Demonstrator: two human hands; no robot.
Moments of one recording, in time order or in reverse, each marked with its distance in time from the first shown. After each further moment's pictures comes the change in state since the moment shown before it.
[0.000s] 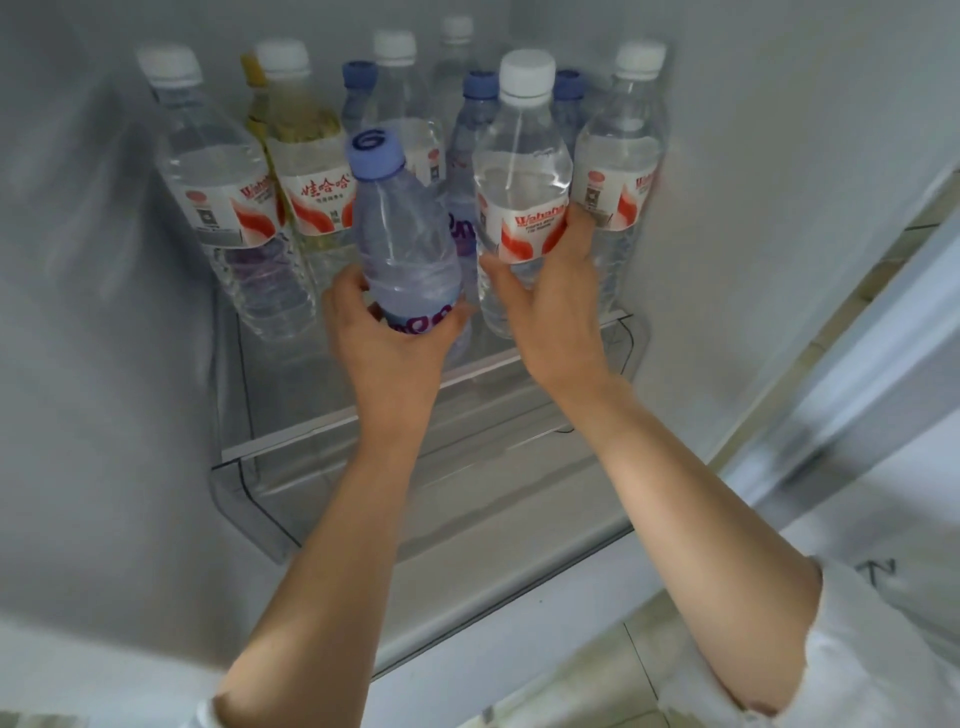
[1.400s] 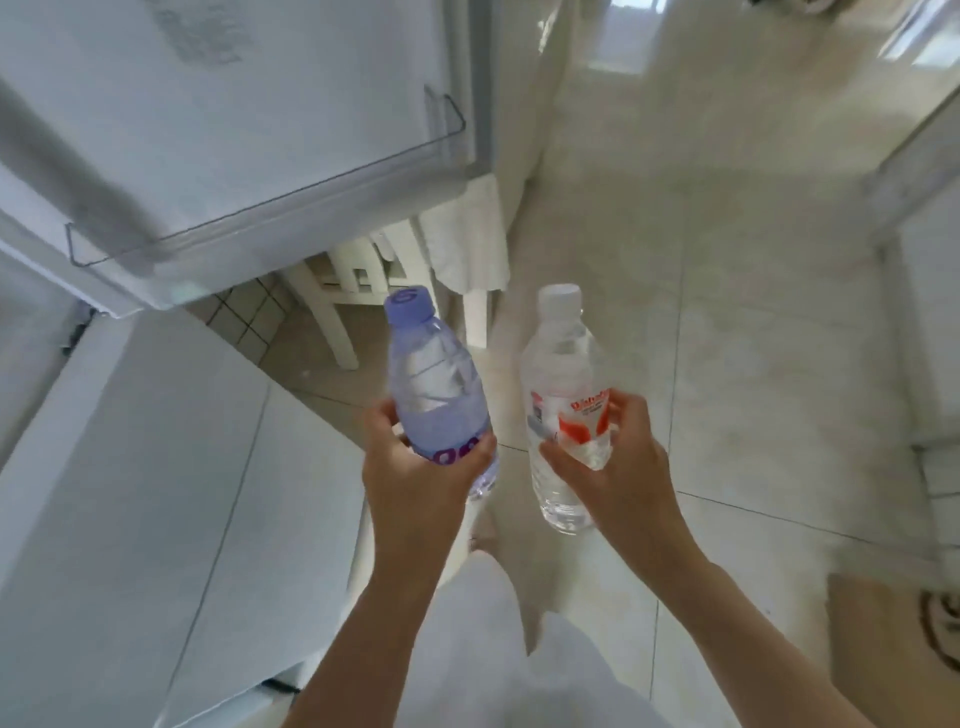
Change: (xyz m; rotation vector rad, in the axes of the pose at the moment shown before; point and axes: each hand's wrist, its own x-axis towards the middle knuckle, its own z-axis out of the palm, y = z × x) left_hand -0.543 0.116 -0.041 -0.005 -1.266 -0.246; right_hand -0.541 -0.042 -0.416 -0.299 0.582 1.066
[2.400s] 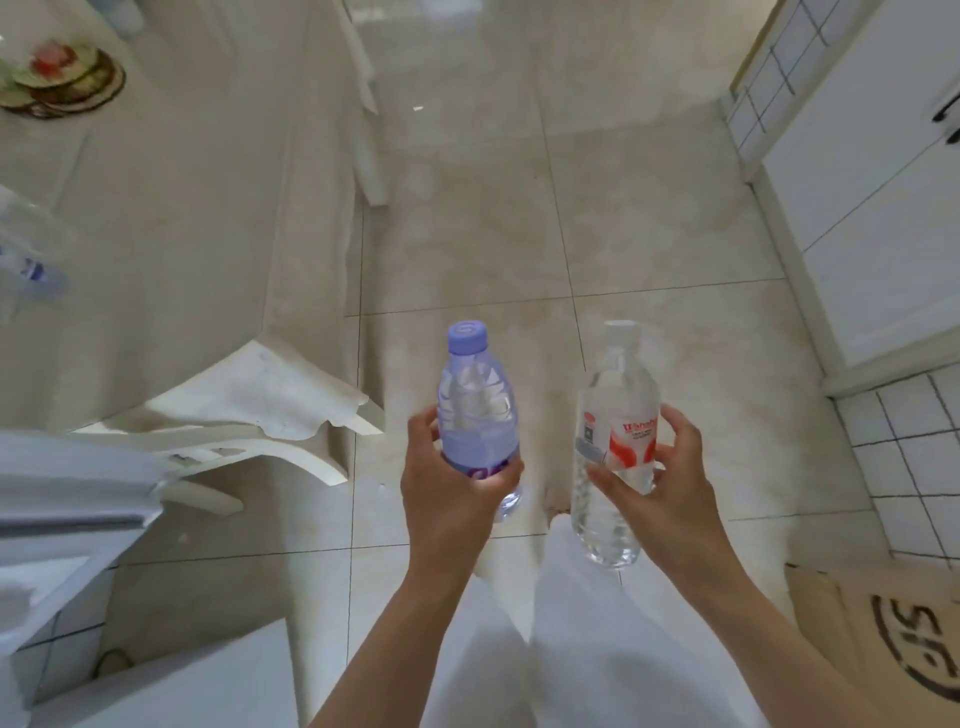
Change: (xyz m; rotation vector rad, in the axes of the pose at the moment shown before) left_hand 0.204 0.089 0.385 0.190 -0.427 -0.014; right_hand 0.323 0.090 -0.211 0.179 0.263 0.429
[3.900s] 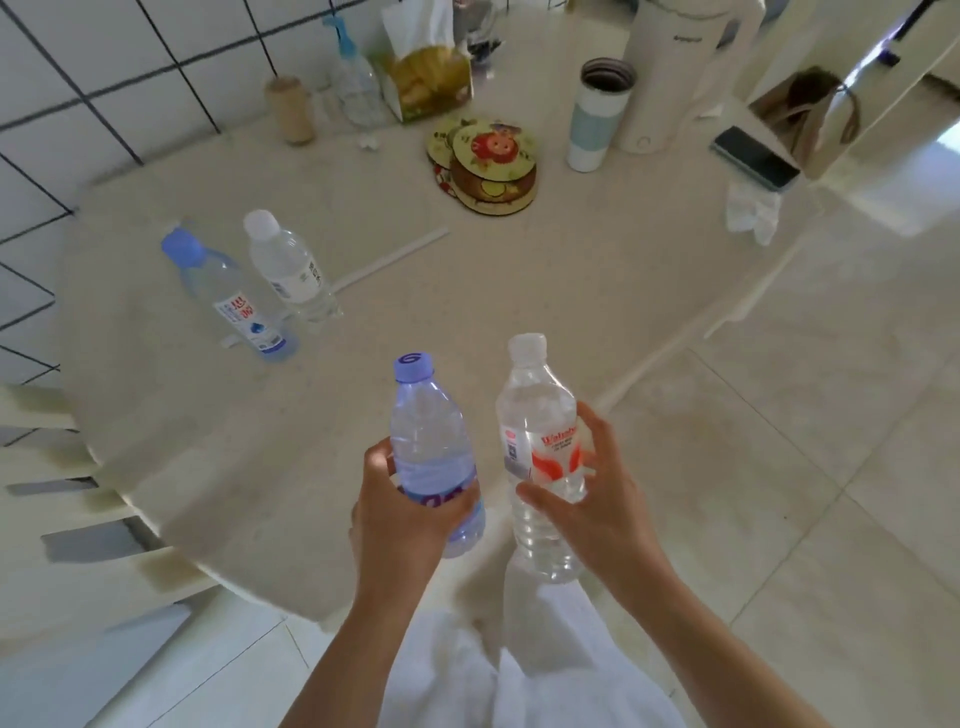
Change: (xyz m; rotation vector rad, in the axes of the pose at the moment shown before) left_hand 0.459 0.058 -0.164 -0.229 0.826 -0.489; right_hand 0.383 -0.402 0.375 -0.459 -0.896 -0.494
